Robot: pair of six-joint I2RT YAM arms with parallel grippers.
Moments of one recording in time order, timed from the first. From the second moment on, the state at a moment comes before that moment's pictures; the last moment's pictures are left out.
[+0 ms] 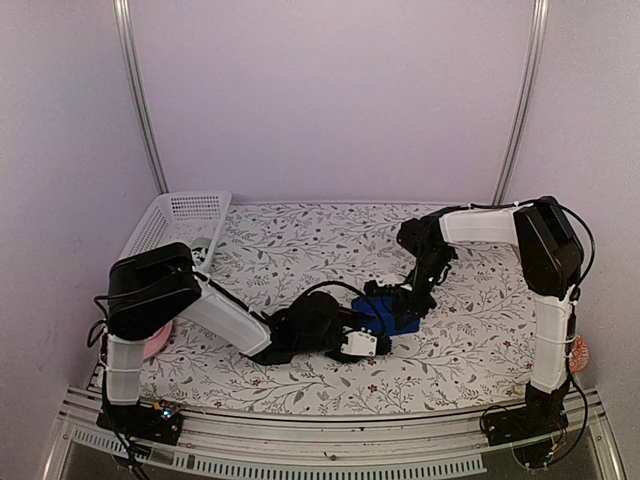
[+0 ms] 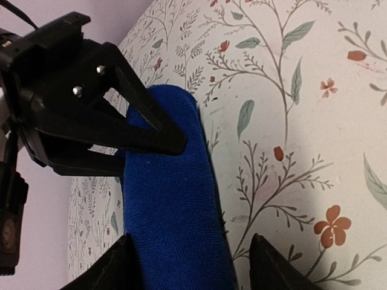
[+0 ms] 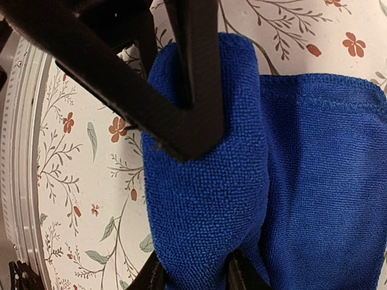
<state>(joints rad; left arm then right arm) -1.13 2.10 1.00 0.65 -0.04 0.94 0.54 2.08 1.47 -1.09 -0.55 -1.13</state>
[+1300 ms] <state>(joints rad) -1.04 2.21 1.40 0.12 0.15 0.50 0.48 1.65 1.23 -0.88 -0.45 -1.12</state>
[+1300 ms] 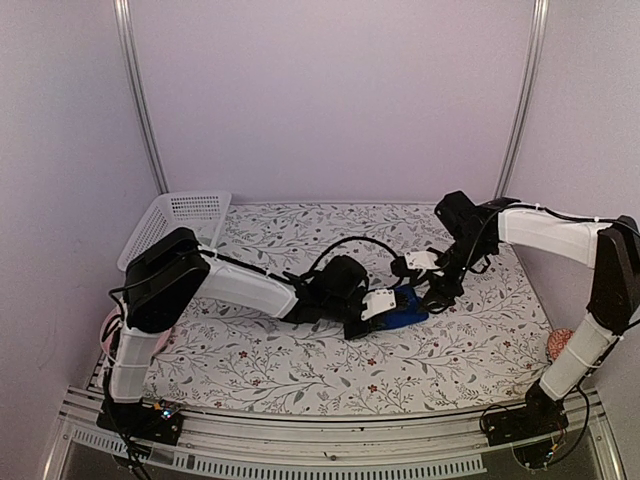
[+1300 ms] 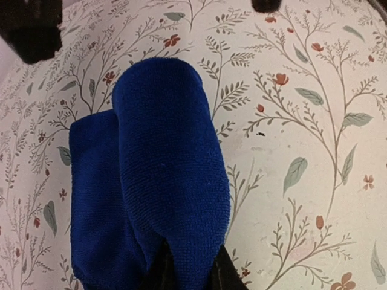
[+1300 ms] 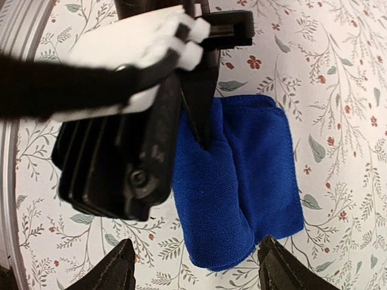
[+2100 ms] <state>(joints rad) -0.93 2.34 1.65 -0.09 0.41 -0.09 0.29 1.50 1.08 -0.58 -0.32 -0.83</state>
